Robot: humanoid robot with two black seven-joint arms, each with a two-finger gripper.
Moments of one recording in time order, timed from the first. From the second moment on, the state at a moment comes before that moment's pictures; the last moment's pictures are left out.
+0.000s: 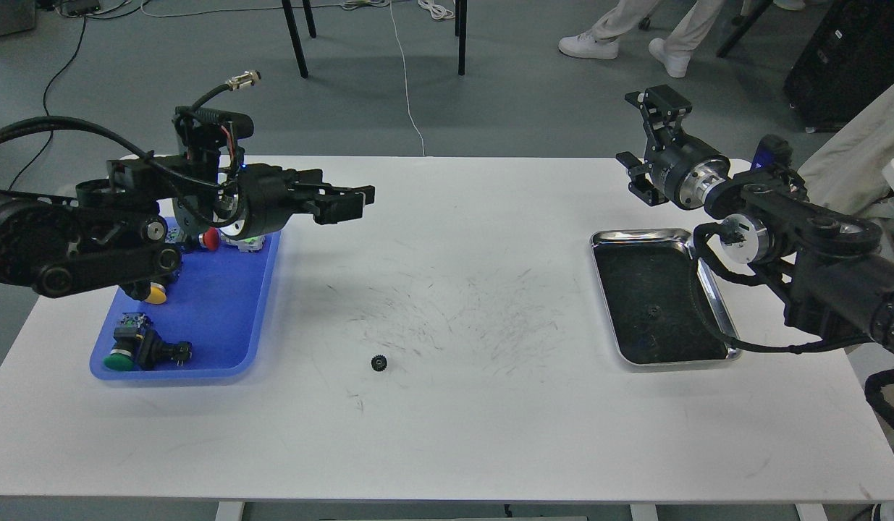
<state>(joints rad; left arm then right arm) -1.45 0.59 0.48 -1.26 1.03 0.10 -0.21 1.05 -0.31 0.10 0.53 0.00 0.17 0.25</state>
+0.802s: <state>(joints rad) -1.64 0.52 0.79 -1.40 1.16 0.27 -0.41 1.03 -0.31 0.11 0.52 -0.02 0.17 0.26</state>
